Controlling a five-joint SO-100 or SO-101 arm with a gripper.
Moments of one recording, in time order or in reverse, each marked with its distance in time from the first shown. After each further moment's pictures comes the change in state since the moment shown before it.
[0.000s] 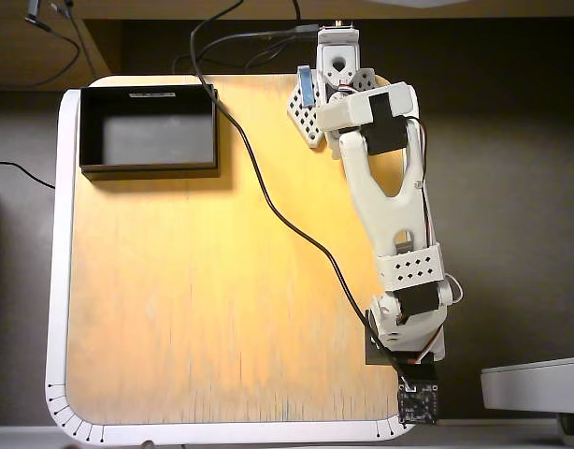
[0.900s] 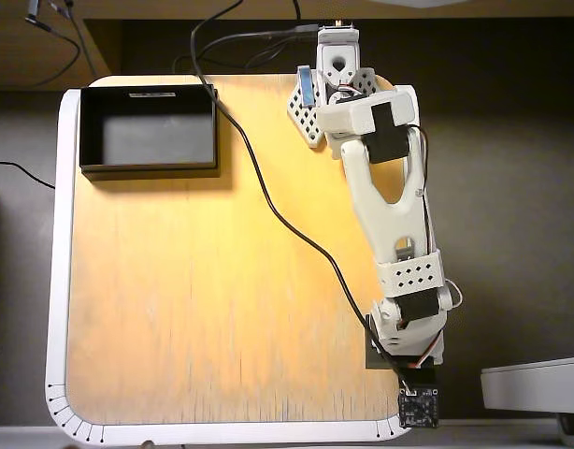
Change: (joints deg) arm 0.0 -3.5 -1.2 -2.2 0.1
